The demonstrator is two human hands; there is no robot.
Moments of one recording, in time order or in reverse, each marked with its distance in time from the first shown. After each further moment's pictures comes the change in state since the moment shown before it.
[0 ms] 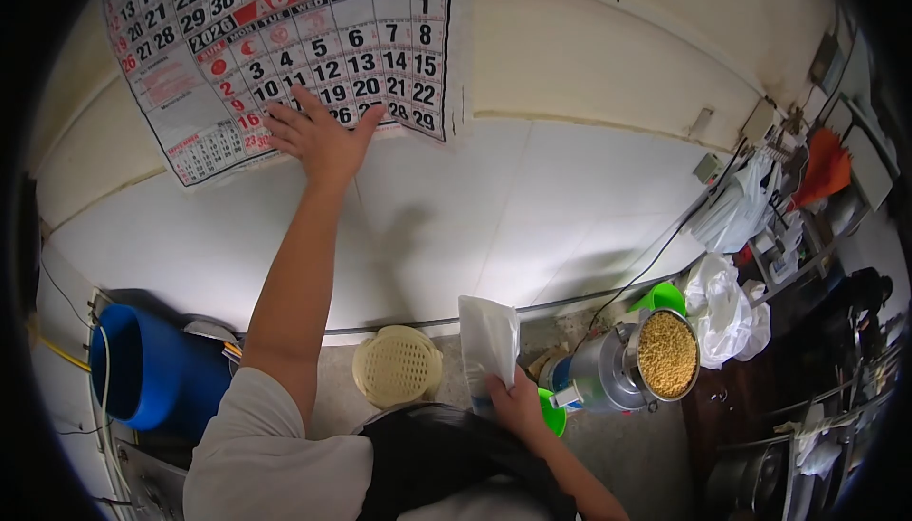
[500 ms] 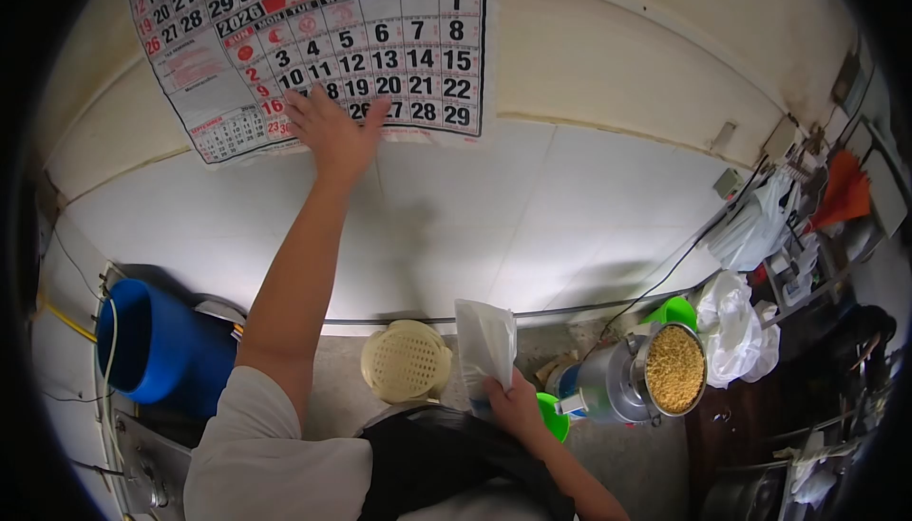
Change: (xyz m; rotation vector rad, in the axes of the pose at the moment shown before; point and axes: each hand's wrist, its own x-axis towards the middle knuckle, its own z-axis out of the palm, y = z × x) left_hand 0.004 -0.014 -0.015 -0.210 0.062 0.044; right_hand 0.007 0.008 0.006 0.030 -0.114 -0.064
